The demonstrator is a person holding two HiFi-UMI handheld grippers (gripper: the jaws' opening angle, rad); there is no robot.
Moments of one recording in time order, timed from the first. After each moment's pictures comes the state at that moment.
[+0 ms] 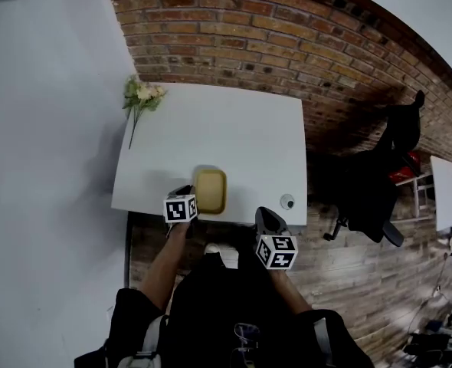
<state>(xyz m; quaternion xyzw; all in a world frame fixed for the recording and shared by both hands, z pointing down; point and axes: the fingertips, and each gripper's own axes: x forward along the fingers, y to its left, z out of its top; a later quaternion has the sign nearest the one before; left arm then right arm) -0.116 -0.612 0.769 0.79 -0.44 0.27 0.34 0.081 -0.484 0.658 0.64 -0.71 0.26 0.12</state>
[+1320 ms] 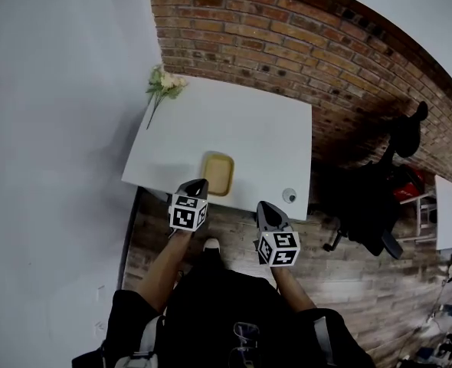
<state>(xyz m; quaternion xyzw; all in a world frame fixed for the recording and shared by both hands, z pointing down) -0.100 -0.528 0.664 0.85 -0.43 0.22 0.21 0.059 -0.439 0.615 0.59 -0.77 0.19 0.13</state>
